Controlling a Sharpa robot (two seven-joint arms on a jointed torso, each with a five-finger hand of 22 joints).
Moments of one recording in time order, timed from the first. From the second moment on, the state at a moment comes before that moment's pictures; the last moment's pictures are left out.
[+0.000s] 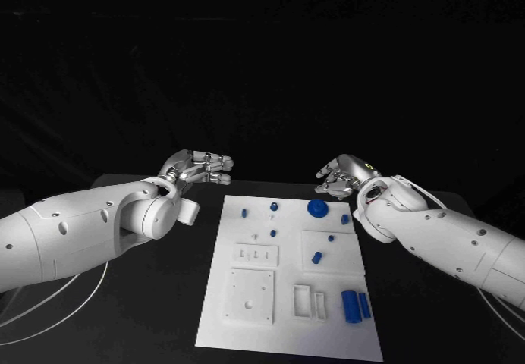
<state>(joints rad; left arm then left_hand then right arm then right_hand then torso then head) 1.40 -0.77 -0.19 1.32 -0.09 -0.33 0.34 1.35 0.03 0.02 -0.07 0.24 0.99 0.15 0.06 0.06 1.15 0.12 0.06 0.06 1.26 0.08 0.13 0.08 0.08 1.03 0.06 0.36 0.09 1.09 -0.64 0.26 1.20 -1.50 -0.39 -0.21 1.24 -0.15 0.37 -0.20 0.22 1.08 0.11 0.07 0.07 1.45 0.00 0.07 0.17 1.43 -0.08 0.87 0.47 0.11 1.47 -0.10 0.33 0.95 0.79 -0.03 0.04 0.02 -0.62</state>
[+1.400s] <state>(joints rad) 1.39 -0.76 -0.19 1.29 -0.10 -0.30 0.34 1.35 0.03 0.01 -0.08 0.24 0.99 0.15 0.06 0.06 1.15 0.12 0.06 0.06 1.26 0.08 0.13 0.08 0.08 1.03 0.06 0.37 0.09 1.06 -0.59 0.26 1.09 -1.51 -0.25 -0.19 1.25 -0.14 0.23 -0.11 0.29 1.00 0.12 0.06 0.07 1.43 0.01 1.19 1.31 1.45 -0.07 1.14 1.14 0.08 1.47 -0.10 0.89 1.31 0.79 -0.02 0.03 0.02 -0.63</state>
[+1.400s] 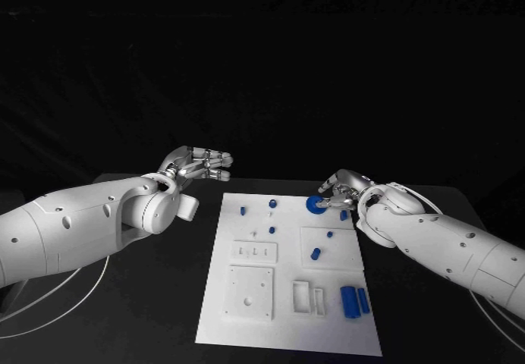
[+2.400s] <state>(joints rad) 1.39 -0.76 -0.19 1.28 -0.10 -0.30 0.34 1.35 0.03 0.01 -0.08 0.23 0.99 0.15 0.06 0.06 1.15 0.12 0.06 0.06 1.26 0.08 0.13 0.08 0.08 1.03 0.06 0.37 0.09 1.05 -0.57 0.26 1.07 -1.56 -0.20 -0.21 1.26 -0.14 0.23 -0.10 0.31 0.98 0.12 0.06 0.07 1.43 0.01 1.19 1.31 1.45 -0.07 1.14 1.13 0.08 1.47 -0.10 0.89 1.31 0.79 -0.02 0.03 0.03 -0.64</state>
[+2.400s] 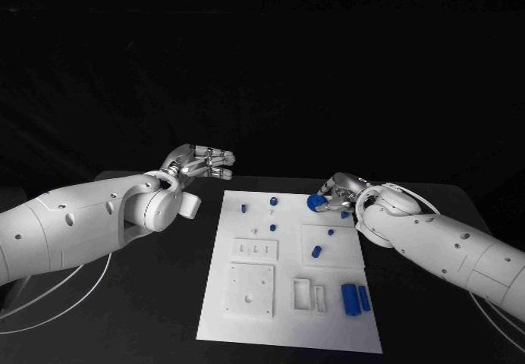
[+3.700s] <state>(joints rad) 1.39 -0.76 -0.19 1.28 -0.12 -0.29 0.32 1.35 0.03 0.00 -0.08 0.23 0.98 0.15 0.06 0.06 1.14 0.12 0.06 0.06 1.26 0.08 0.13 0.08 0.08 1.03 0.06 0.37 0.09 1.04 -0.56 0.26 1.12 -1.64 -0.28 -0.26 1.22 -0.08 0.36 -0.17 0.21 1.12 0.10 0.06 0.07 1.45 -0.01 1.21 1.31 1.46 -0.07 1.14 1.13 0.08 1.47 -0.10 0.89 1.31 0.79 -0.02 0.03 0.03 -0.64</state>
